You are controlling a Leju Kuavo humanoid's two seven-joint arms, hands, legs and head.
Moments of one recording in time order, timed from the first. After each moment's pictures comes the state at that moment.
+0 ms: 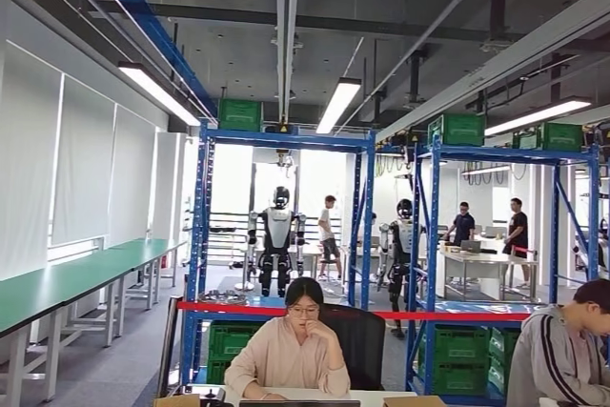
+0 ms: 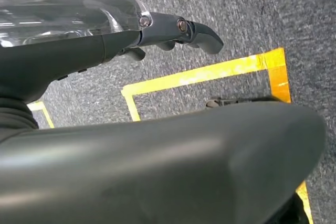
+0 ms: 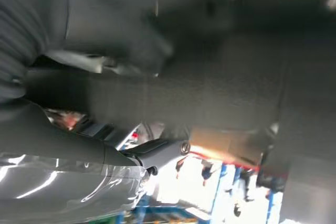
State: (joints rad) left arm -0.05 0.01 0.52 -0.19 -0.59 -0.05 -0.18; right arm -0.81 0.08 0.28 -0.49 1.50 -0.22 0.04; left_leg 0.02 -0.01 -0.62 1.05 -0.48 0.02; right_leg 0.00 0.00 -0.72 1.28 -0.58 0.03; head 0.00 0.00
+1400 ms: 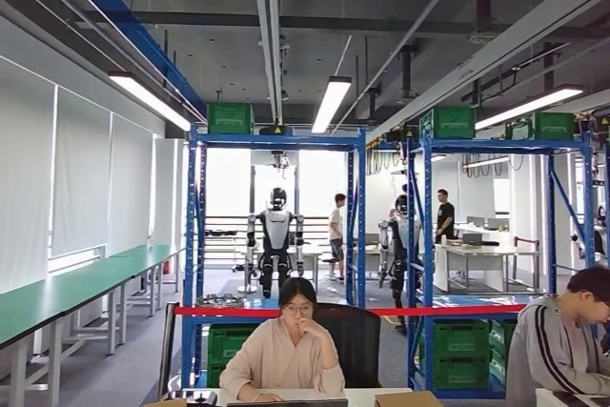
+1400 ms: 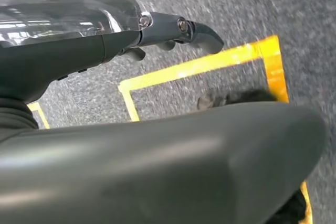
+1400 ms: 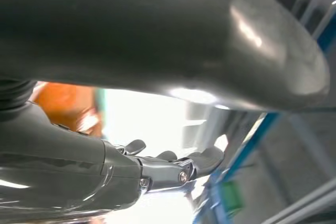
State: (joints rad) left arm -0.05 0.01 0.61 -0.19 -0.71 -0.08 -0.22; right arm -0.34 0.15 0.05 -1.48 -0.21 0.68 -0.65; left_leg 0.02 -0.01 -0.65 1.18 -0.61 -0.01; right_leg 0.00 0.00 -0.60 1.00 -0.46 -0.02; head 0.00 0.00
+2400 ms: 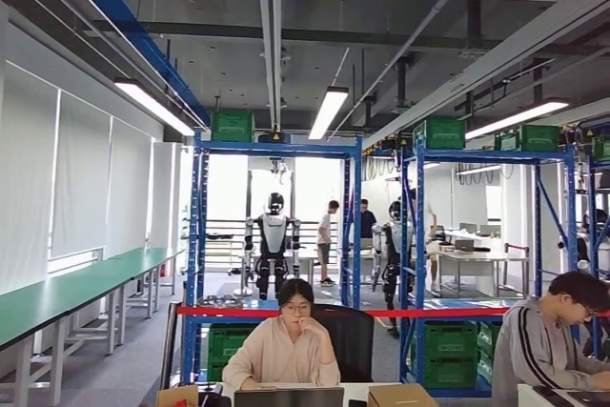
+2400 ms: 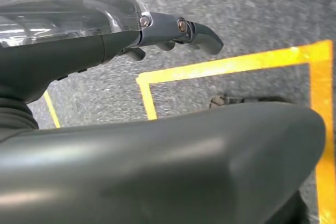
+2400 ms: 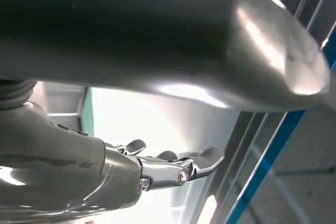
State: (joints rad) left arm -0.04 0.00 0.77 -0.20 -0.76 -0.06 -0.20; right arm 0.07 0.20 0.07 -1.76 -0.13 0.93 -0.70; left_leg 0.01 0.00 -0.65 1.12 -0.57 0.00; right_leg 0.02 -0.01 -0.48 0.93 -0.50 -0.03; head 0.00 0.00
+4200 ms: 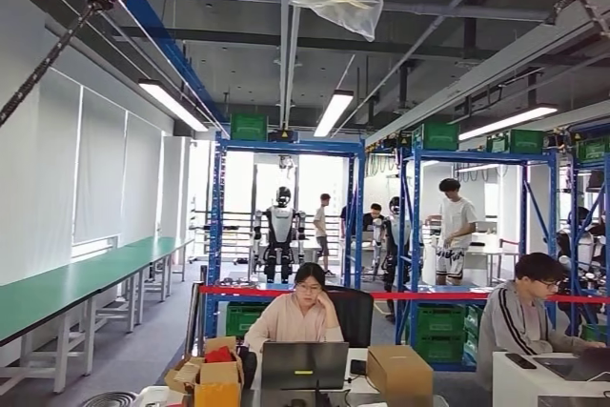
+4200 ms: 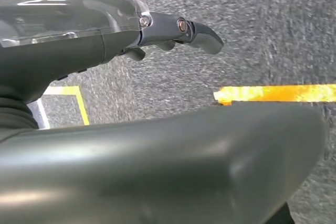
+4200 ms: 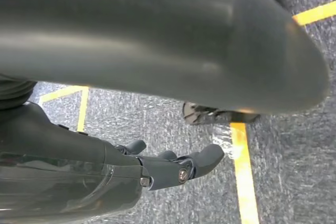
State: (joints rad) left arm -0.04 -0.03 0.99 -0.21 -0.93 -0.07 -0.22; right arm -0.02 0.04 -0.28 -0.20 0.20 0.13 -0.08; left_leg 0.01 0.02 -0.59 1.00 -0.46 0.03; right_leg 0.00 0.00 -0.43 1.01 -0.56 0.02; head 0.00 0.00
